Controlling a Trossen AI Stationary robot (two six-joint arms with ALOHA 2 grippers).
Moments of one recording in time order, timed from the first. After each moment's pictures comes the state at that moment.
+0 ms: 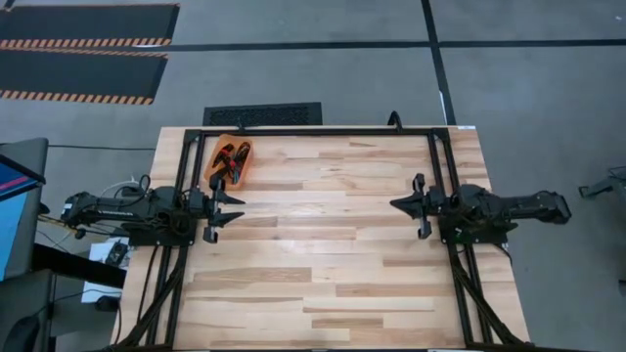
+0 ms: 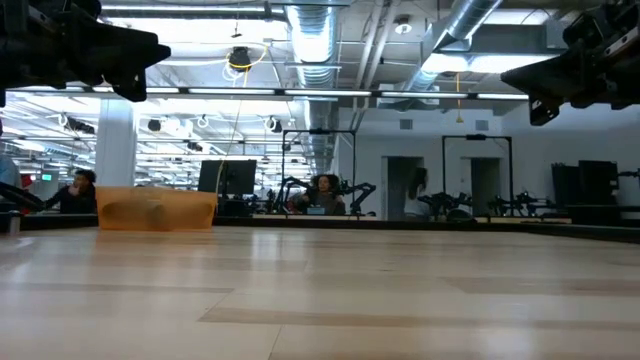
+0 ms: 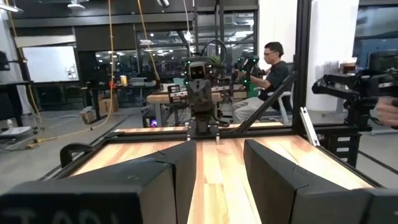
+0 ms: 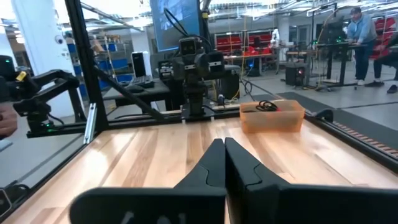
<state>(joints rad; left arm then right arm) -0.03 0.15 0.01 0.29 0.00 0.04 0.03 0.08 0.01 0.17 0.09 0.10</state>
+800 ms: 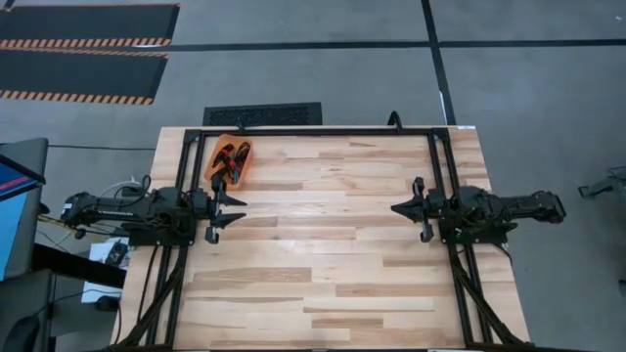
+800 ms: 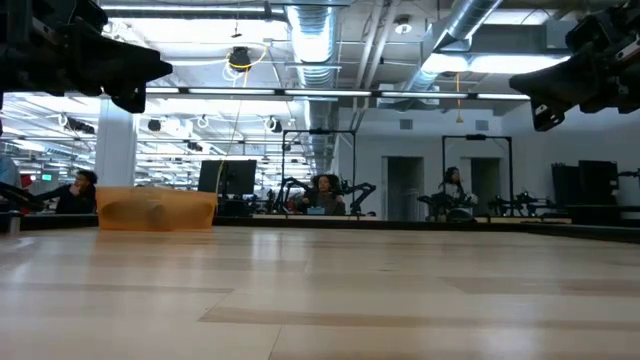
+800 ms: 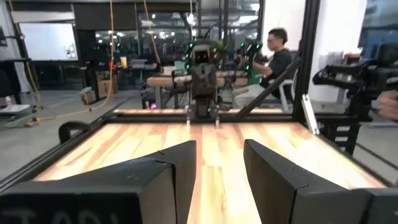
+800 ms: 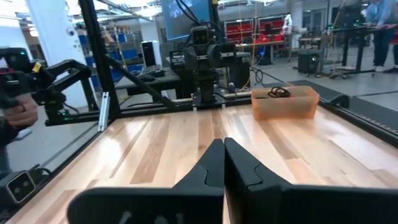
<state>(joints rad) -0.03 0.15 0.01 0.22 -0.02 0.00 0.07 0.00 0.01 0.04 0.08 0.13</state>
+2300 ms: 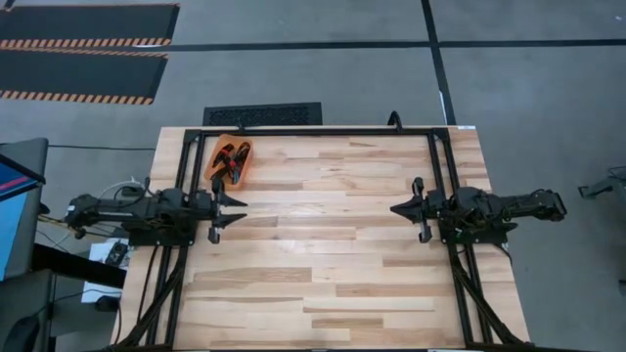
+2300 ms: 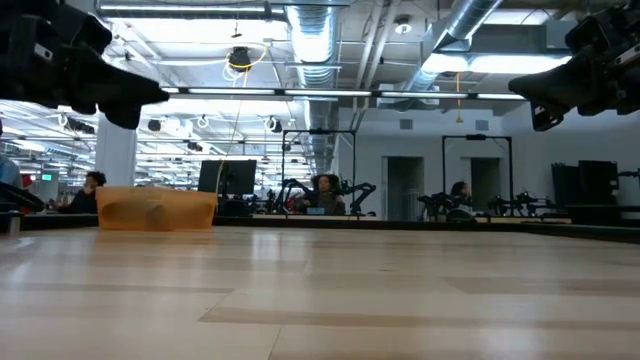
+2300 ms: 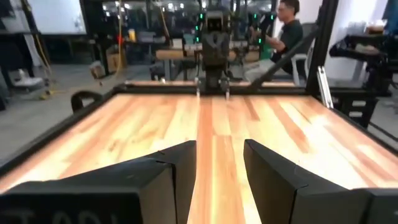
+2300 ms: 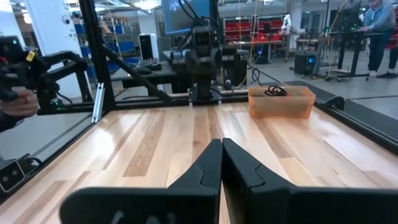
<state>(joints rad) -0.03 0.08 0.01 0.03 -0.06 -0.01 0.08 0.02 0.00 0.03 0.10 0.08</state>
